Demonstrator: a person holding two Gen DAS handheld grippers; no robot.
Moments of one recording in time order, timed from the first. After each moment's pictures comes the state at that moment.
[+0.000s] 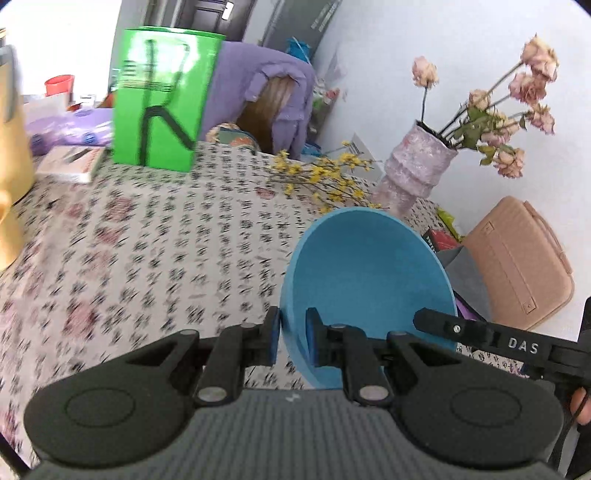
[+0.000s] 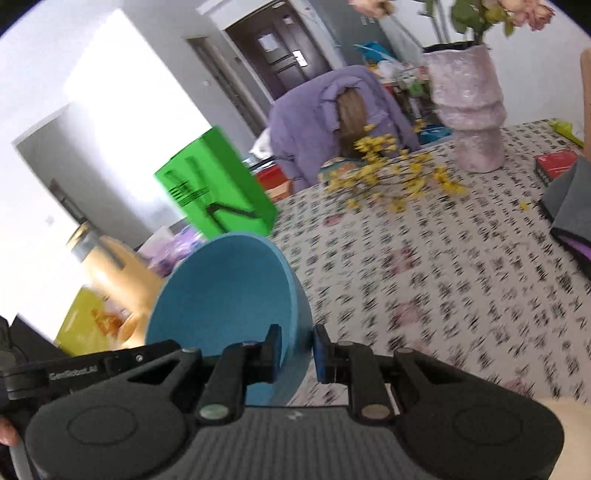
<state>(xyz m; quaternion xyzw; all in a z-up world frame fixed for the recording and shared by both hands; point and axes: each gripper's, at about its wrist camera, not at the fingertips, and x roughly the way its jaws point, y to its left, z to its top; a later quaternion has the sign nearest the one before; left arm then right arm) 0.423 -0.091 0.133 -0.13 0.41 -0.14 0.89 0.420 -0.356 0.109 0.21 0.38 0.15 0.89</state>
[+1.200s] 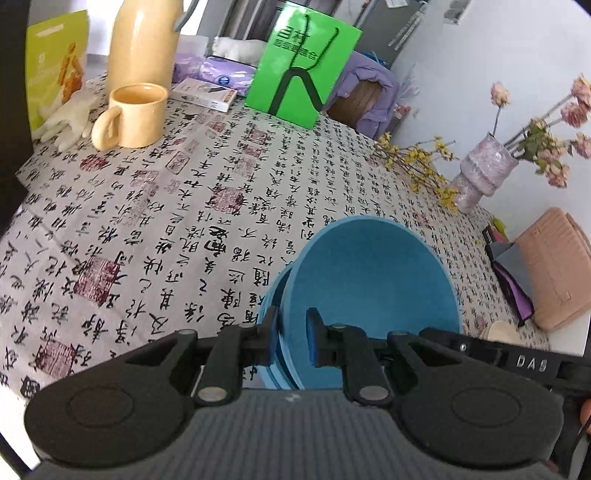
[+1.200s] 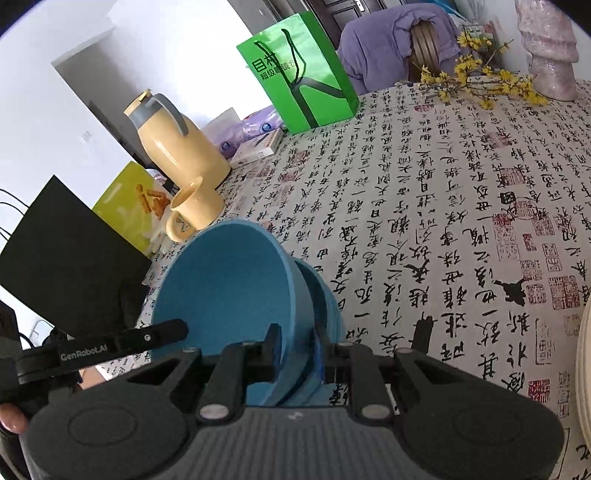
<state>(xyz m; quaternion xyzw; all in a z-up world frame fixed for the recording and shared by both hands) 0.288 0.032 0.059 -0.18 0.42 -0.05 0.89 0.320 -0.225 0.047 0.15 0.45 0.23 0.85</state>
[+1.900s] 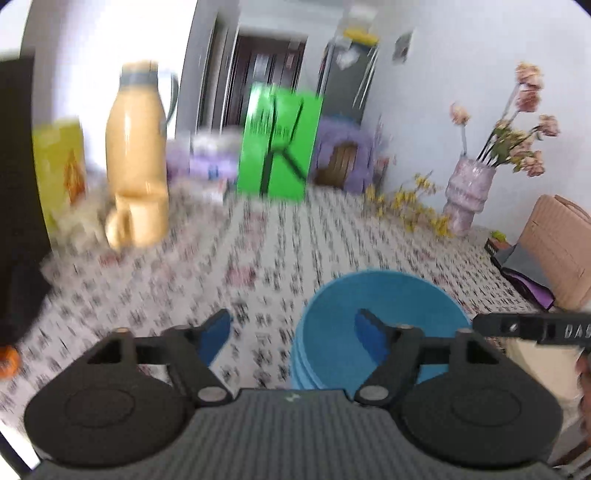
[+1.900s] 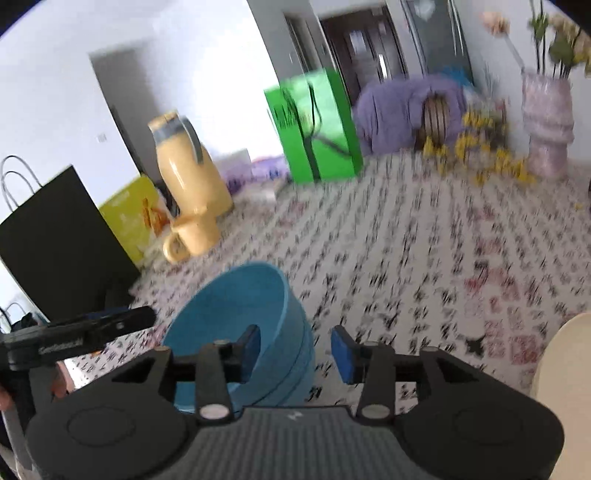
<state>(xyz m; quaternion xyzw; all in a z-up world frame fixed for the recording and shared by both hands) 0.235 0.028 0.064 -0.06 0.26 -0.05 0.96 0.278 -0.241 0.062 0.08 0.34 0.22 0.91</state>
